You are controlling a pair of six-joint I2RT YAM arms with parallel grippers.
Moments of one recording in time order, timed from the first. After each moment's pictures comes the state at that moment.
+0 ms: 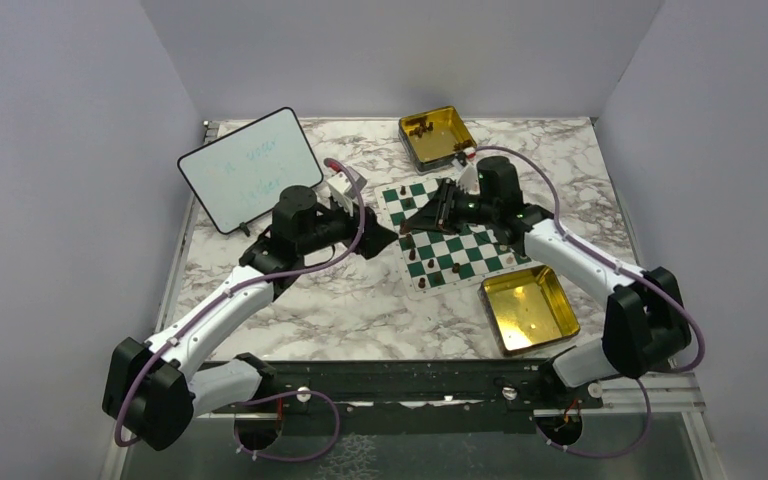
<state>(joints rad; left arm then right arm) -0.54 1.12 0.79 0.07 0.48 -0.16 0.49 1.49 1.03 -0.10 -0.58 0.80</state>
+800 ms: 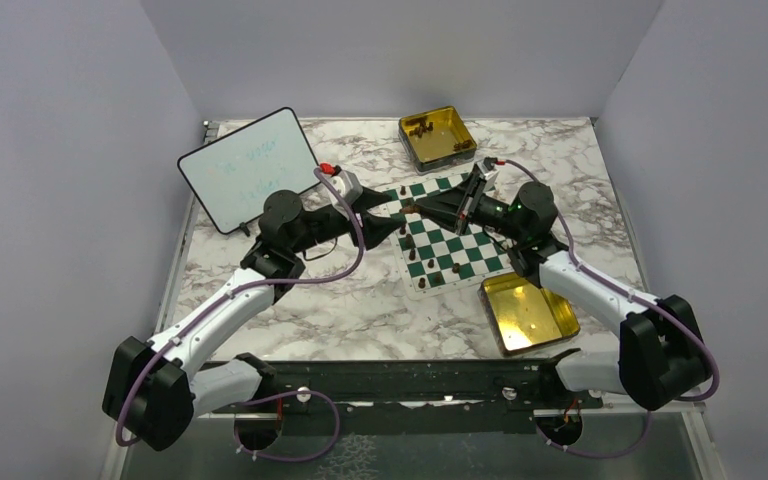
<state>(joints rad) -0.54 1.11 0.76 0.46 0.63 -0.10 0.43 1.30 0.72 0.66 -0.70 1.52</state>
